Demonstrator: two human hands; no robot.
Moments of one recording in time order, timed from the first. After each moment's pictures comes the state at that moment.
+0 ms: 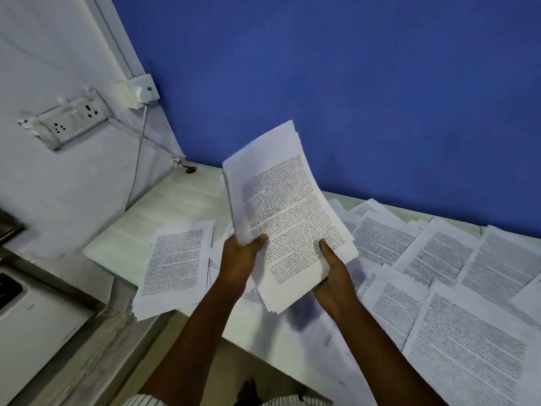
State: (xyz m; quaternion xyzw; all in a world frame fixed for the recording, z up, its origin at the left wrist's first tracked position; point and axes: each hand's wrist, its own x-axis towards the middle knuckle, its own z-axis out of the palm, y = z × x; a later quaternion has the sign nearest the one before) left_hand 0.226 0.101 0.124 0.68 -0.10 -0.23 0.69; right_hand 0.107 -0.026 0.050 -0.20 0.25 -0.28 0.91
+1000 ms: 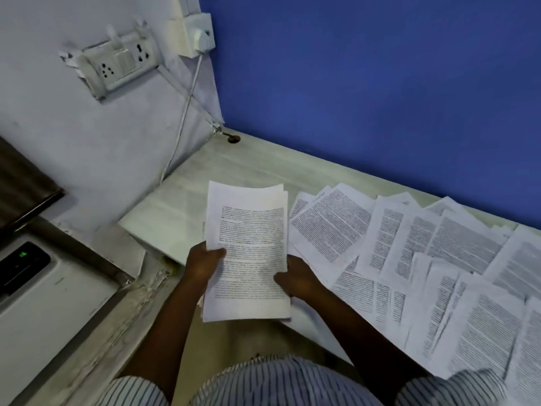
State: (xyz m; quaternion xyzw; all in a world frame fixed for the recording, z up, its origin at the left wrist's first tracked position) left_hand 0.469 0.312 0.027 0.71 0.05 -0.31 0.63; right_hand 0.312 0.148 0.017 -0.72 0.31 0.07 0.62
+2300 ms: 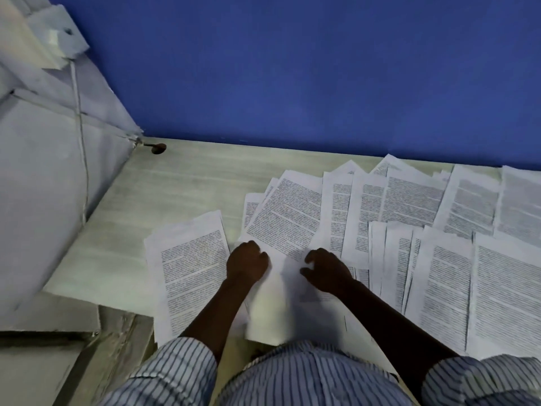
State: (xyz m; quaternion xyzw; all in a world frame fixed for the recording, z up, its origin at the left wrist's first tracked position) left_hand 0.427 0.129 -0.055 0.89 -0.39 -0.22 0.13; right_hand 0.236 0.029 -0.031 -0.84 0.44 0.08 0.31
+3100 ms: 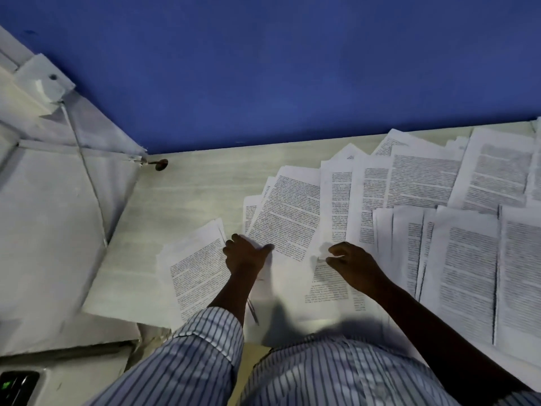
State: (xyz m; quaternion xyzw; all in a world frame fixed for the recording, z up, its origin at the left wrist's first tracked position) left_hand 0.419 0.092 -0.031 0.96 -0.20 -0.18 0.07; right_hand 0.180 -0.011 -0.040 -0.73 0.47 -0.04 0.50
